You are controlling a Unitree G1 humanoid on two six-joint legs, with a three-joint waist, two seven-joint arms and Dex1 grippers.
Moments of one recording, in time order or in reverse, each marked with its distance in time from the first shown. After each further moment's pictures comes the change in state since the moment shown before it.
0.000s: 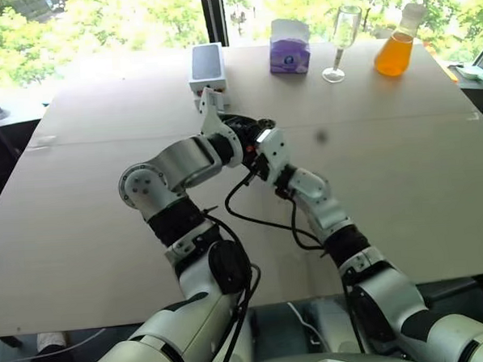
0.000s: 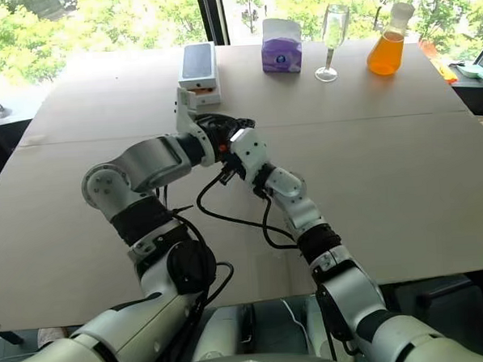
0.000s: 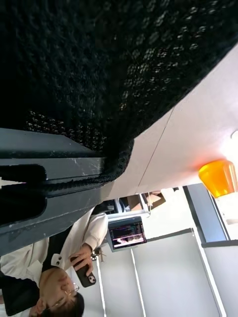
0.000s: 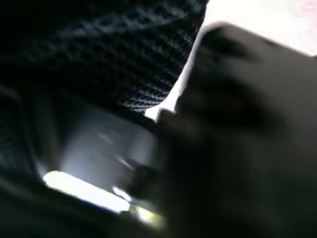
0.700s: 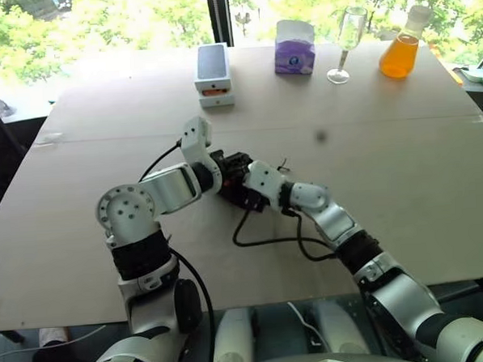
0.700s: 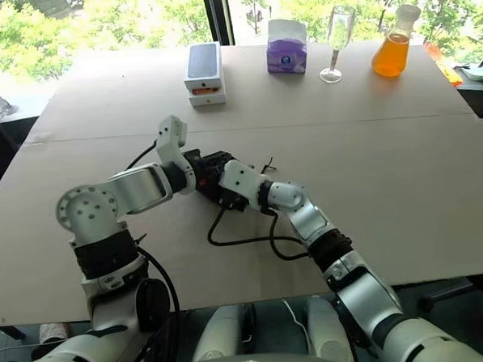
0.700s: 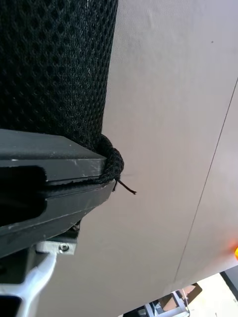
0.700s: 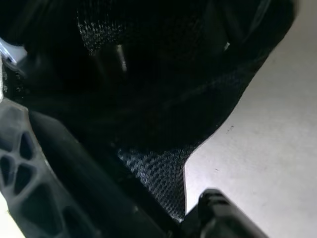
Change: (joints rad) left arm 0.356 0.425 -0.544 -0.194 0.211 -0.185 -0.373; right arm 0.134 -0.173 0.076 -0.349 0.012 0.405 0.198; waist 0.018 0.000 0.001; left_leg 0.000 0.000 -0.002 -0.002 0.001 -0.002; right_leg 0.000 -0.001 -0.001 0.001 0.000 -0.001
